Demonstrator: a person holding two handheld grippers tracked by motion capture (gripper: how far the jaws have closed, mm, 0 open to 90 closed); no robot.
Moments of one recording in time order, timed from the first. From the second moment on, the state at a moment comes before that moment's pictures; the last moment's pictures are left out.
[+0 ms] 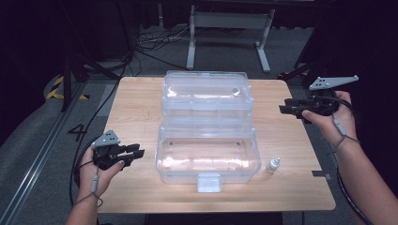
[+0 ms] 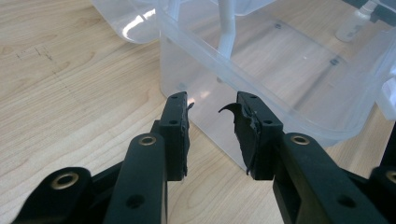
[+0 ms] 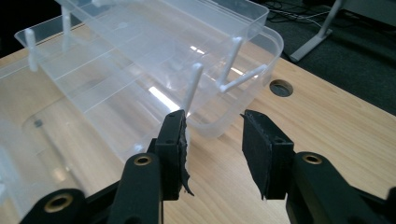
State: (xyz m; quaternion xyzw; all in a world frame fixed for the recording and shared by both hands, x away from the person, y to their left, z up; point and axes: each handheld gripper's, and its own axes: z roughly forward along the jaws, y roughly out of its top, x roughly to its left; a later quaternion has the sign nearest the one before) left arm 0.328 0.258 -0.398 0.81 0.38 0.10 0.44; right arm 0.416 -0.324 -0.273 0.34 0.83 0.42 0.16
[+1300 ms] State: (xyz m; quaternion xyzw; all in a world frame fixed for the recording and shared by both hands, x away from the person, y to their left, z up) left arm 0.318 0.264 -0.409 0.81 0.40 0.10 0.42; right arm 0.367 -0.319 -0.331 0.31 0.88 0.36 0.09
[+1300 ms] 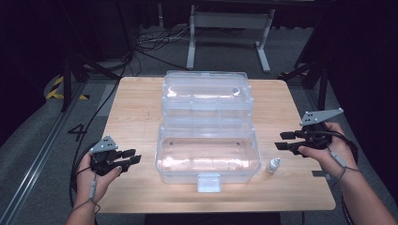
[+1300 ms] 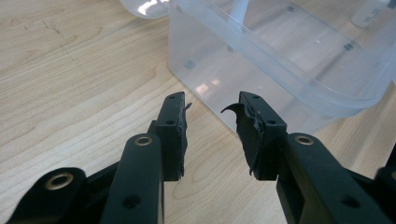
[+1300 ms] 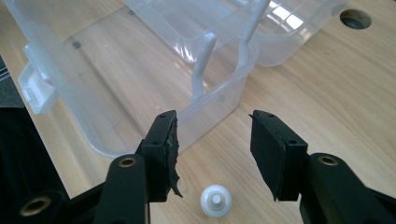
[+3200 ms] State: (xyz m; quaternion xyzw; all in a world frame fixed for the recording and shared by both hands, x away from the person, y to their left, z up) left arm 0.318 0.263 -0.410 0.81 0.40 0.09 0.42; right arm 0.373 -0.302 -0.400 0.30 0.94 0.16 0.05
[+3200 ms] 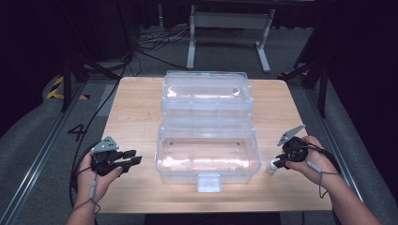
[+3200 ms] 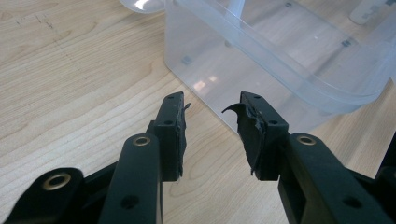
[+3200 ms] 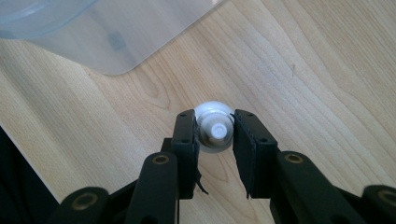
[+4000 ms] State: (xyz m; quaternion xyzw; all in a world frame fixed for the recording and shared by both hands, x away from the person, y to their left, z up) left arm 0.318 0.264 -0.410 0.81 0.40 0.09 0.42; right arm 0.375 -0.299 -0.348 0.28 0.95 0.16 0.06
